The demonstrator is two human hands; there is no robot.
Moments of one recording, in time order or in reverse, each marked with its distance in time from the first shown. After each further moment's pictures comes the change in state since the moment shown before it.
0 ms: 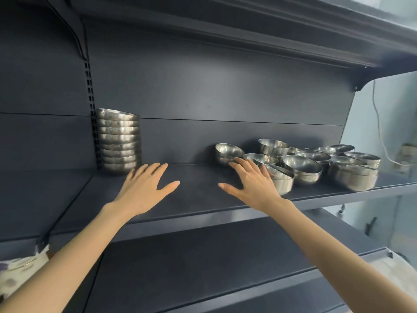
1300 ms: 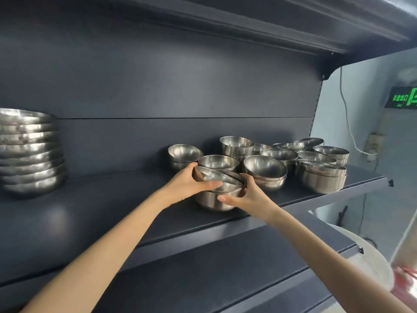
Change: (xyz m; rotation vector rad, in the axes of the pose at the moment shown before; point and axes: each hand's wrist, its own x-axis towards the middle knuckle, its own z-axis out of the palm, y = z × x) left_hand 0.136 0.189 0.066 -0.833 -0.294 0.046; right_hand 0.012 0.153 0.032 0.942 -0.106 0.407
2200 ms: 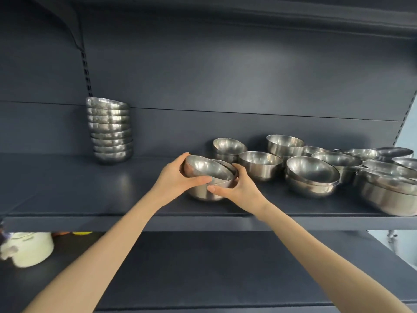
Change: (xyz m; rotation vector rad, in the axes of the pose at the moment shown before) left_hand -0.073 -0.039 -0.026 -0.073 0.493 -0.011; right_hand 0.015 -0.022 0.065 0.126 -0.260 -0.255
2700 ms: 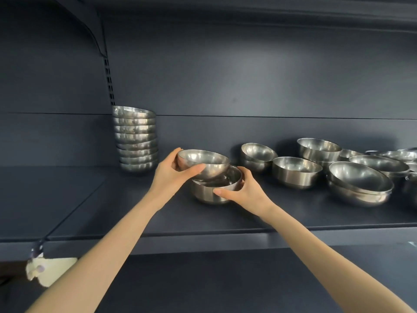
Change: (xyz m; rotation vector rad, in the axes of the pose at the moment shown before) left_hand 0.032 -0.047 -0.093 -0.159 0.144 0.027; right_hand 0.048 -0.019 0.080 -0.040 0.042 0.020
